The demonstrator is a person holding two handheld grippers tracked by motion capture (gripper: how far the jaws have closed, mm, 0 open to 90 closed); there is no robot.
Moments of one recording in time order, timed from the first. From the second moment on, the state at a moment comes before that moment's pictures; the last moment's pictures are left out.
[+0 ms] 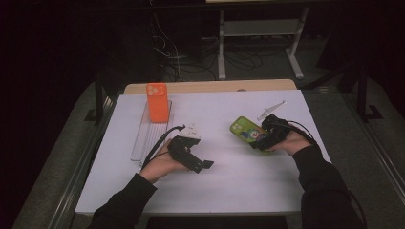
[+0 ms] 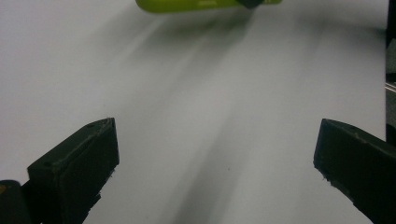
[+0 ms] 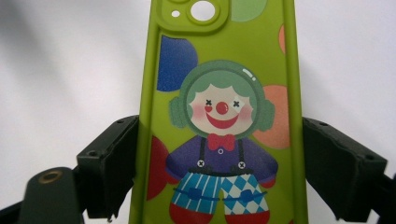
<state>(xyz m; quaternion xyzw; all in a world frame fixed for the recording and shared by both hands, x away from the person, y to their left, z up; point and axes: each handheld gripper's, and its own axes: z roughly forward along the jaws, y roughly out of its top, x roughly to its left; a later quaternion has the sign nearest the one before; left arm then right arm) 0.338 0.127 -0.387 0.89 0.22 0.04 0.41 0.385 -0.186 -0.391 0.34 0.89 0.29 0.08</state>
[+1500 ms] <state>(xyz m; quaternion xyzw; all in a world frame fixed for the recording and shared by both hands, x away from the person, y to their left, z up) 0.328 0.108 -0.389 0.94 0.02 -0.01 0.35 0.328 -0.089 -0.380 0.03 0.96 0.28 0.00</state>
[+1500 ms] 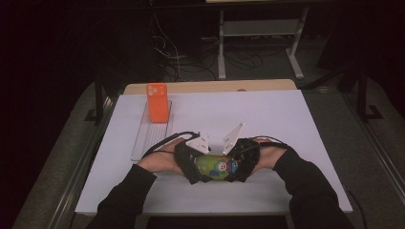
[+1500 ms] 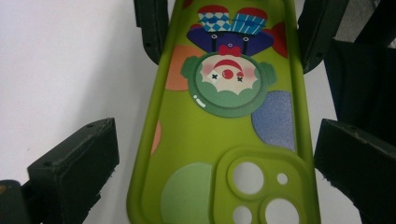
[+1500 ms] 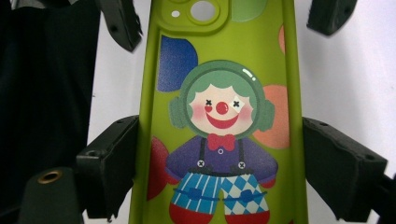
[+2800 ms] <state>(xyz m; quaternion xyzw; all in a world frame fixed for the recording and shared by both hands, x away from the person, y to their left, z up) 0.330 0.110 -0.392 0.94 0.03 -0.03 0.34 0.338 -0.107 -0.375 0.08 0.94 0.34 -0.03</state>
